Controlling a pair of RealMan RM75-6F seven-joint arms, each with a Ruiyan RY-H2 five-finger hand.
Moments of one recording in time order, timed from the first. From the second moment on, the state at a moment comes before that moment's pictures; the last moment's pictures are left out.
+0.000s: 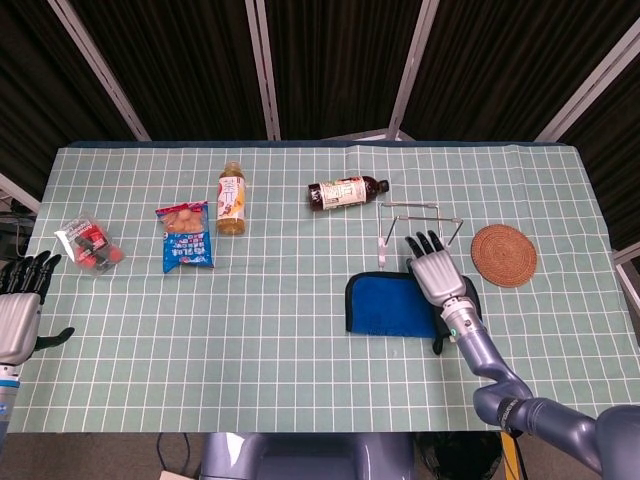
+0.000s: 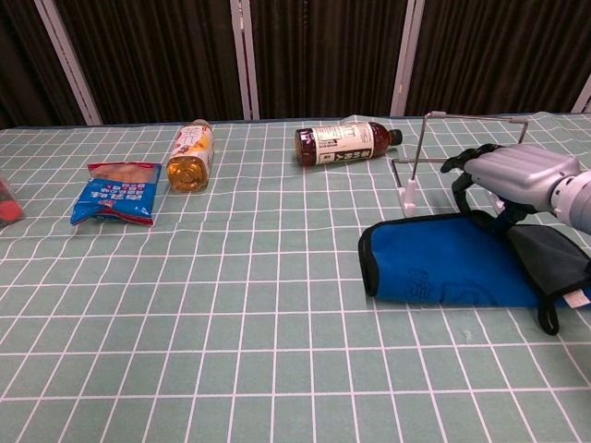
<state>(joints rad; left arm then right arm) -0.19 -1.08 -0.10 -1.75 1.27 1.36 0.28 0.67 -1.64 0.18 -1.10 -1.23 0.90 -0.41</state>
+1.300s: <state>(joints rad) -0.17 -1.04 -0.08 -1.79 1.36 1.43 0.24 0.48 -1.33 -0.07 -1.43 -1.59 1.19 -0.31</state>
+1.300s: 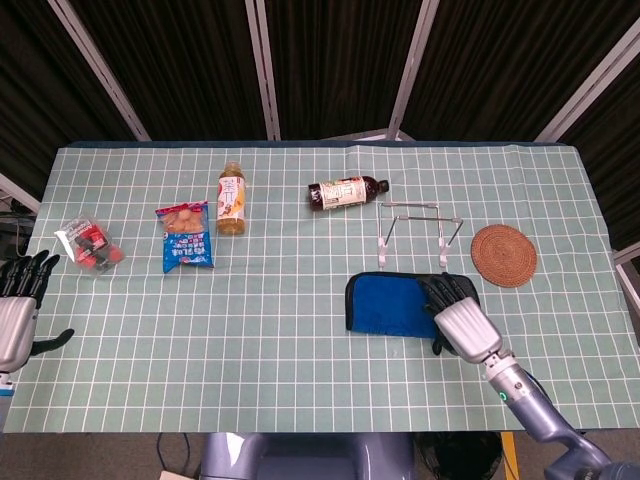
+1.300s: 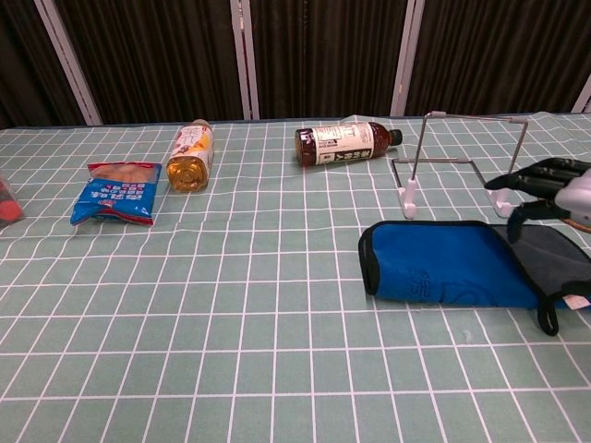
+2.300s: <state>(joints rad) -0.17 -1.05 -0.08 -1.79 1.35 1.42 0.26 0.44 -1.51 -0.10 -1.05 -1.72 1.24 -0.28</state>
